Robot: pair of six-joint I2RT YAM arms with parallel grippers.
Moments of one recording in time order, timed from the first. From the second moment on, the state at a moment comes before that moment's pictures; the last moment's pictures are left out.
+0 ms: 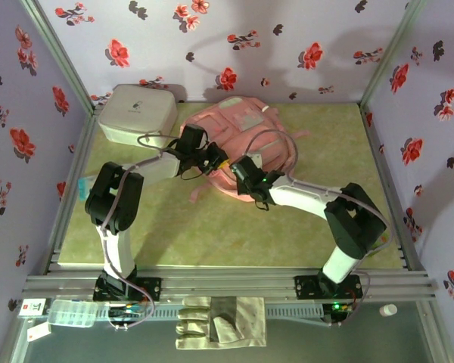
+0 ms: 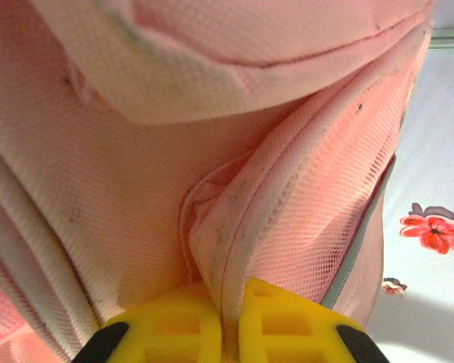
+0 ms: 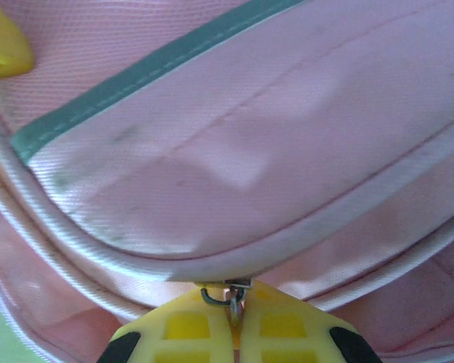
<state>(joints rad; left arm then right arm) -0.52 1.93 1.27 -0.08 0.45 -1.11 0.77 1.66 1.03 -0.36 0.38 0.56</state>
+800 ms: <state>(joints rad) -0.52 1.94 1.39 -0.27 0.45 -0.81 0.35 1.67 1.10 -0.41 0.06 0.32</state>
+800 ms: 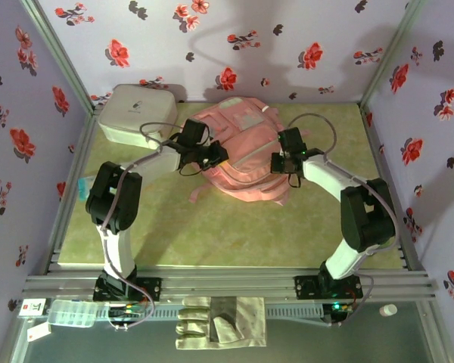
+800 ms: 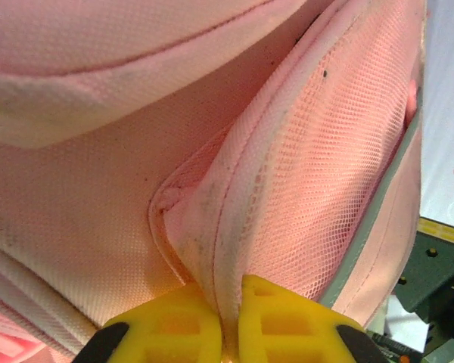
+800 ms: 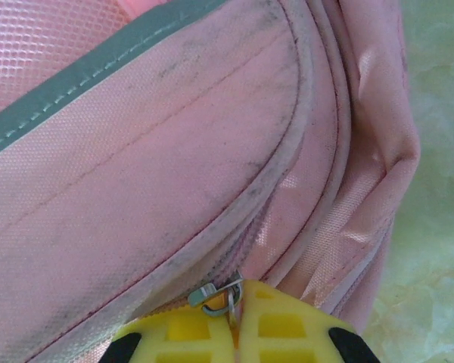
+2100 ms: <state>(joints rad) -0.44 1.58 0.82 0.09 0.29 -1.23 0.83 1.70 1.16 -0.35 -0.02 0.45</state>
